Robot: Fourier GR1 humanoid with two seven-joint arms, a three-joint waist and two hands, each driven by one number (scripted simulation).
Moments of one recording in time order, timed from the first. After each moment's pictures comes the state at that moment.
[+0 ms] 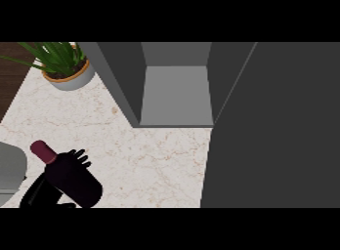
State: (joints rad) left arm 0.00 0.14 0.37 -0.96 0.26 -0.88 -0.22; right arm -0.11 -0.08 0.13 -2.49 -0.06 0.05 0.67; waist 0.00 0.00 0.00
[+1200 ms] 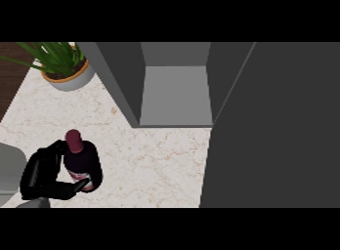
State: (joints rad) left arm -0.06 0.08 0.36 -1.13 -0.01 -0.42 -0.59; right arm -0.10 -0.08 0.10 -2.49 -0.07 0.07 0.66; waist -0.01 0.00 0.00
